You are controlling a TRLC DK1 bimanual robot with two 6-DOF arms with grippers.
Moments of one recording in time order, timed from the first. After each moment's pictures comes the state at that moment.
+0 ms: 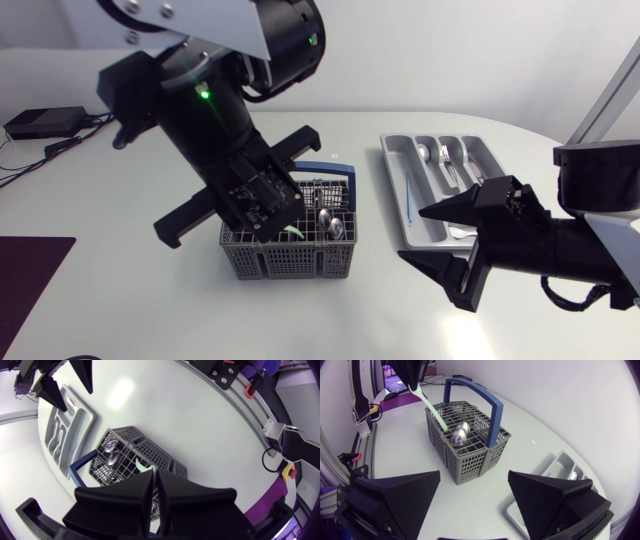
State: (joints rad) left arm -0.82 1.63 1.60 -1.33 -0.02 1.67; right arm 0.28 0.92 0.53 -0.27 -0.50 -0.50
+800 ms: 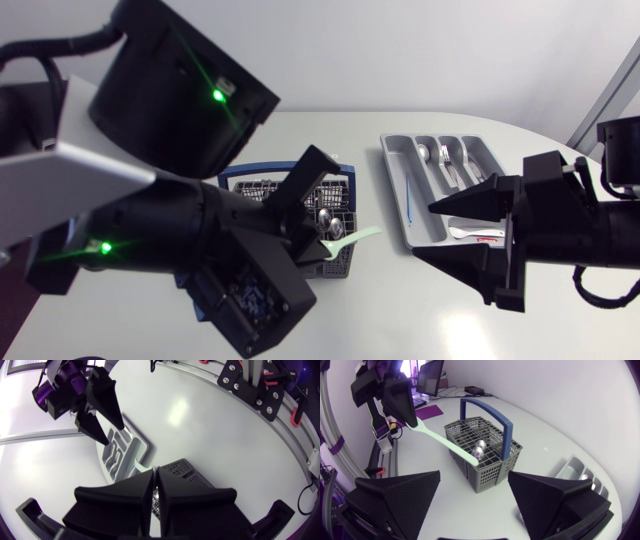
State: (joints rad) left arm -1.01 1.27 1.11 -0.67 0.04 1.56; right arm 0.18 0.89 0.66 -0.51 -0.74 -0.51
